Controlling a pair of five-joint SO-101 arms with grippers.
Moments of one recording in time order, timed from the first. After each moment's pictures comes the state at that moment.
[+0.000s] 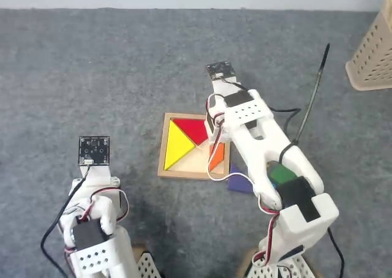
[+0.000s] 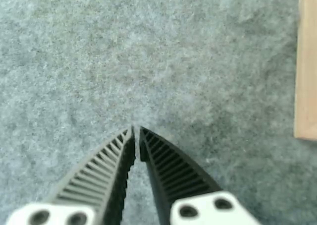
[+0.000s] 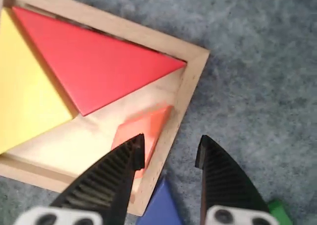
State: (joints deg) left arm -25.1 -103.4 96.9 71.5 -11.3; right arm -26.5 9.8 14.0 65.1 -7.3
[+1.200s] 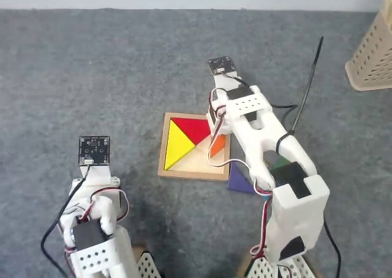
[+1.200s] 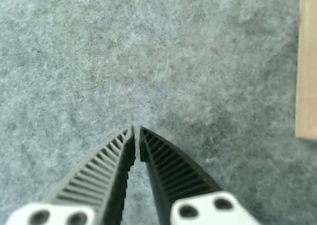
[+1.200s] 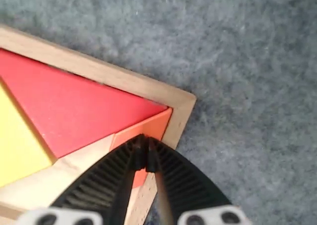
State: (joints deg) left arm -25.1 -103.4 96.9 71.5 -11.3; right arm -23.5 20.4 7.4 59.3 -3.8
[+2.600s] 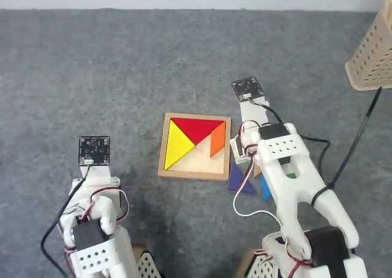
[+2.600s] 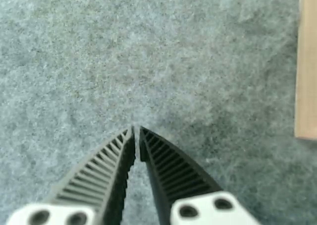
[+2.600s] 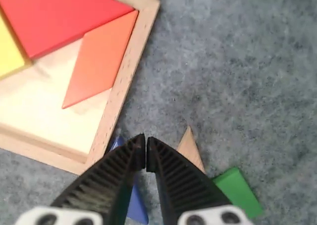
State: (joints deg) left arm -25.1 -103.4 96.9 71.5 -11.3; right arm -18.4 -16.0 43.7 53.7 2.8
